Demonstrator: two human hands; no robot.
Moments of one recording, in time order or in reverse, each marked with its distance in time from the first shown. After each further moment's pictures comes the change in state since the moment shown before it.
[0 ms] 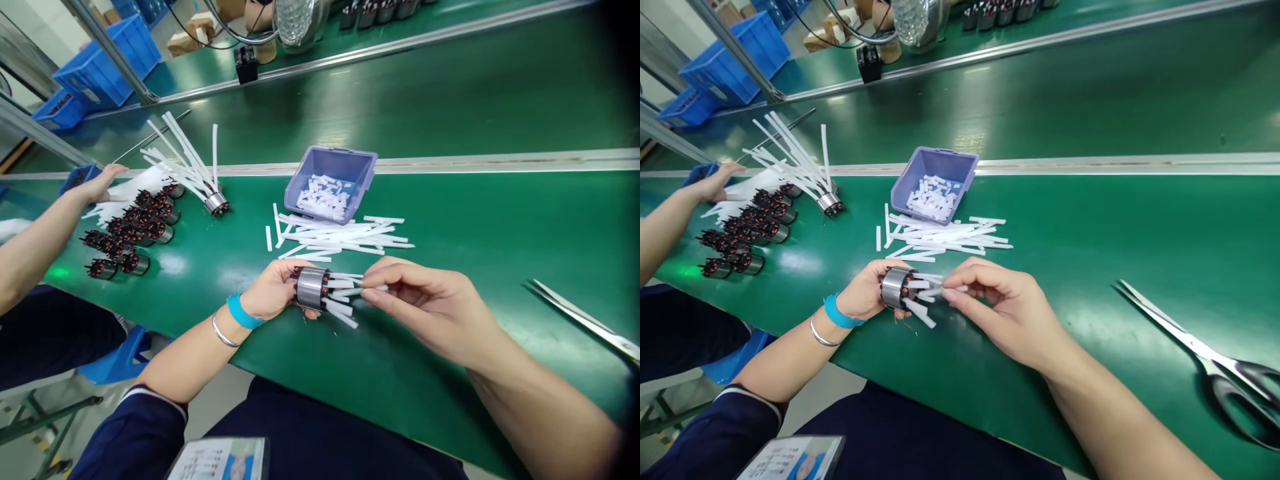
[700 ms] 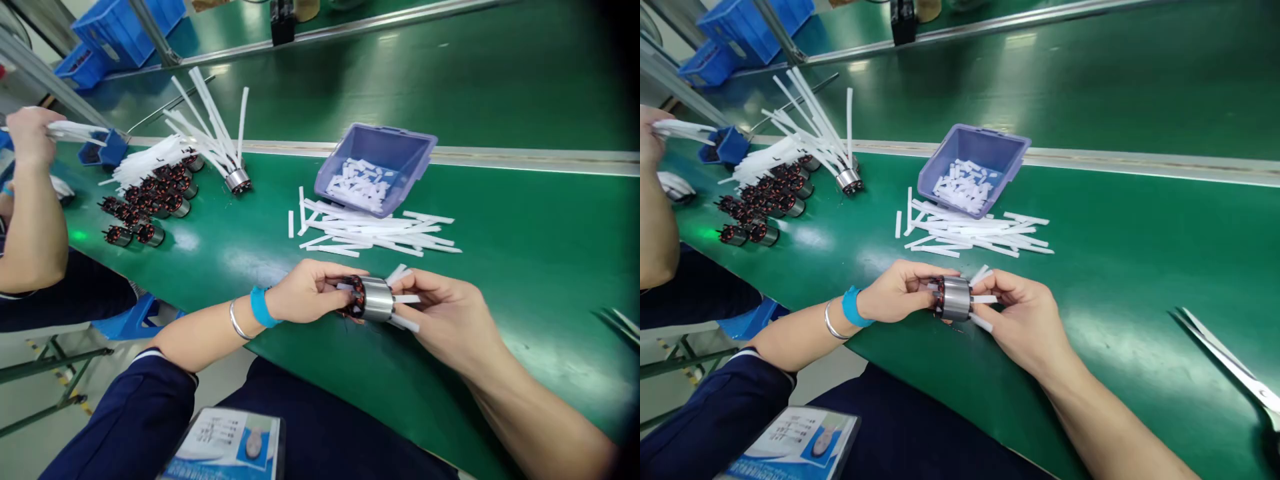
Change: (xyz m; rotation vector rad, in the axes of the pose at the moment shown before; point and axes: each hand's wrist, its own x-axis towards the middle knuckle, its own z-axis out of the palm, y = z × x) left_hand -0.003 -0.017 0.009 0.195 -0.020 0.106; right_hand 0.000 0.025 0.021 0.057 0.130 0.351
